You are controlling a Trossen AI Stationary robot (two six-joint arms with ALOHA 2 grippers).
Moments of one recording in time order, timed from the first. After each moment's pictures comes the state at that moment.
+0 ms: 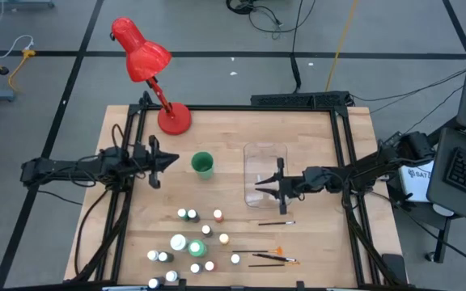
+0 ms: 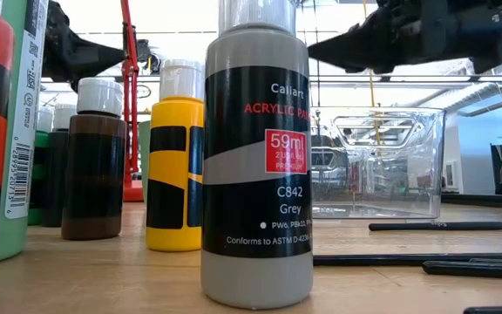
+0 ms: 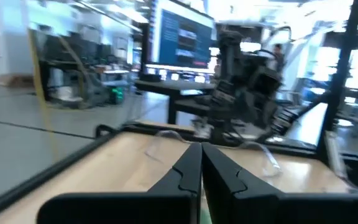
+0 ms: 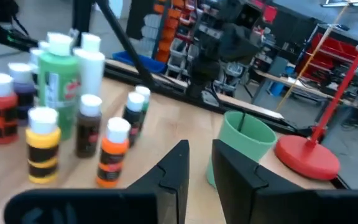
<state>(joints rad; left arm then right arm) 0.08 0.29 0.05 0.39 -0.05 -0.08 0.23 1.34 0.43 0.84 0.19 -0.28</state>
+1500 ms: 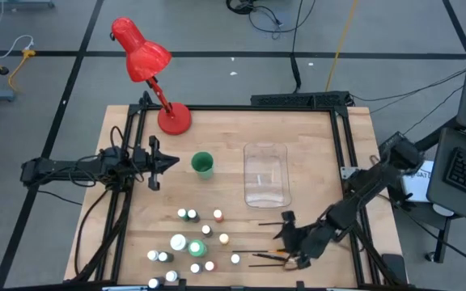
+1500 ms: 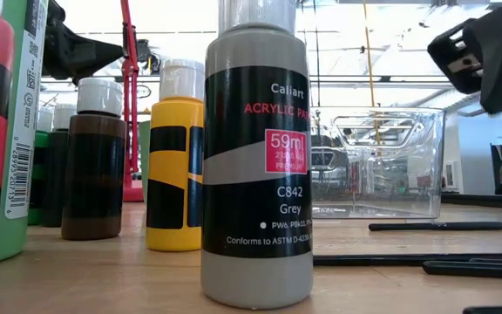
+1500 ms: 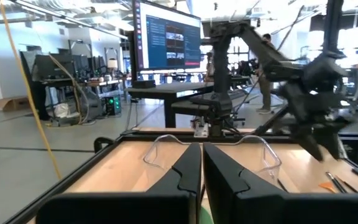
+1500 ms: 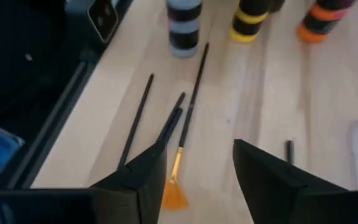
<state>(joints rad) 0.08 0.29 0.05 0.40 -0.02 0.05 0.75 1.57 0.82 -0.06 0.33 0.38</state>
